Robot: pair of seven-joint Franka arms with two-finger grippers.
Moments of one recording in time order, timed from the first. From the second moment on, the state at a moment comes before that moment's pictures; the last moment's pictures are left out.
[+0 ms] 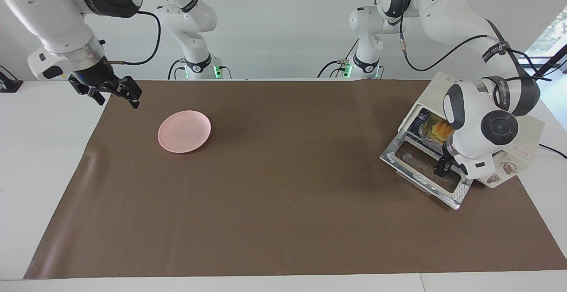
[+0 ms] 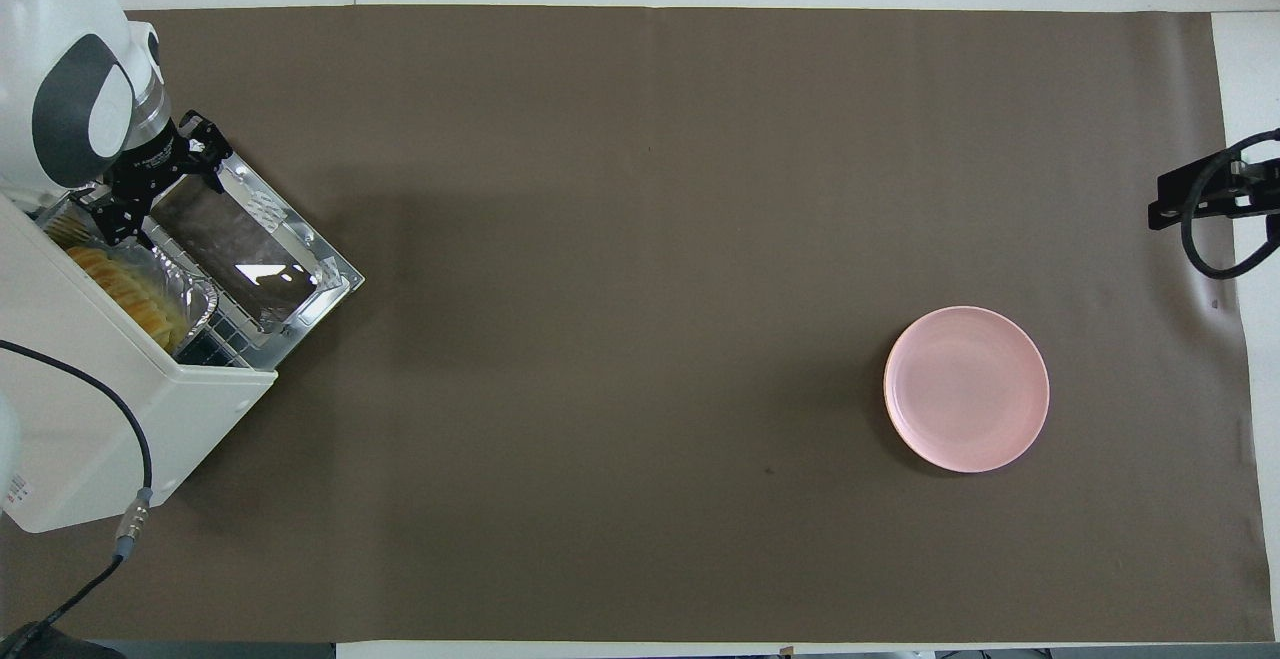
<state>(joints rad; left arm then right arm) -0.12 0.54 0.09 -1.34 0.20 1.58 -0.95 -0.04 0.08 -0.05 -1.51 -0.02 1.53 0.04</state>
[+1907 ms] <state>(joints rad) -0.11 0.53 0.13 -1.43 0.20 1.64 -0.96 -0.04 0.08 -0.05 -1.51 -0.02 1.53 0.04</state>
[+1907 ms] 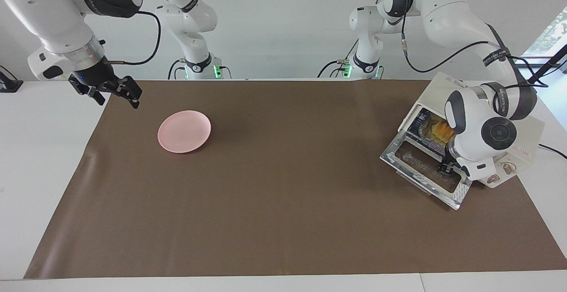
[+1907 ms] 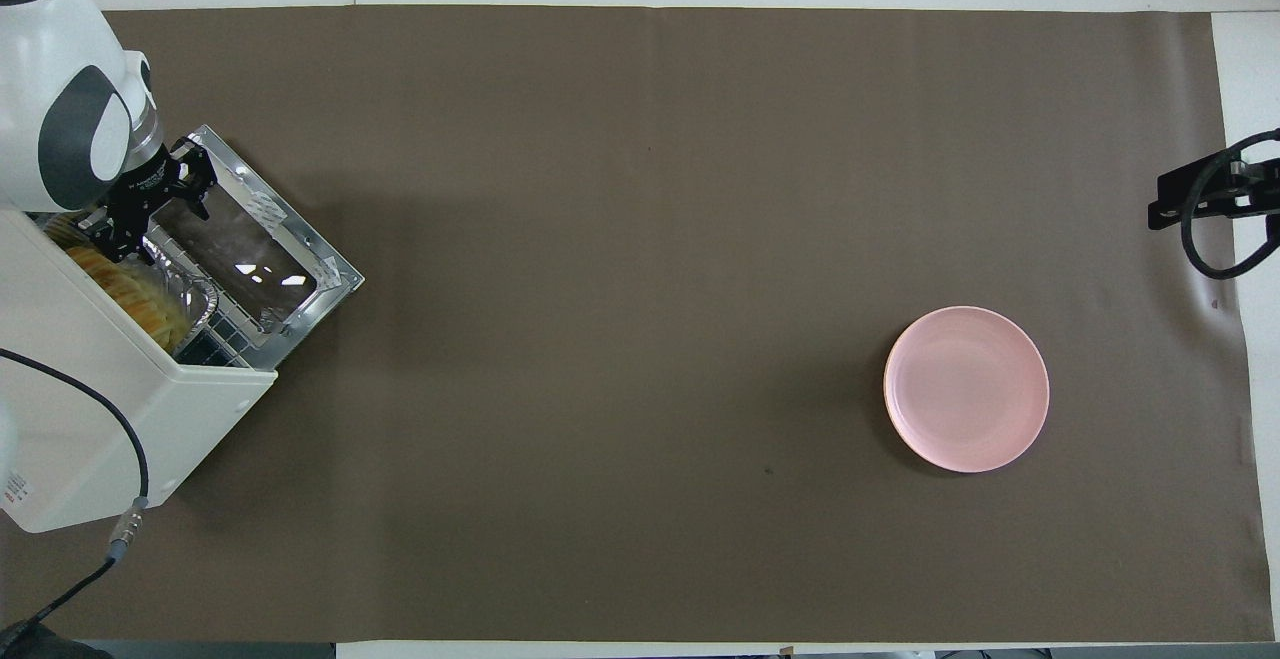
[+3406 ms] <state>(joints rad) -0.20 0.50 -0.09 -1.37 0.10 1.82 -0.97 -0.03 0.08 -0.05 -1.51 -0.02 1.53 0.01</state>
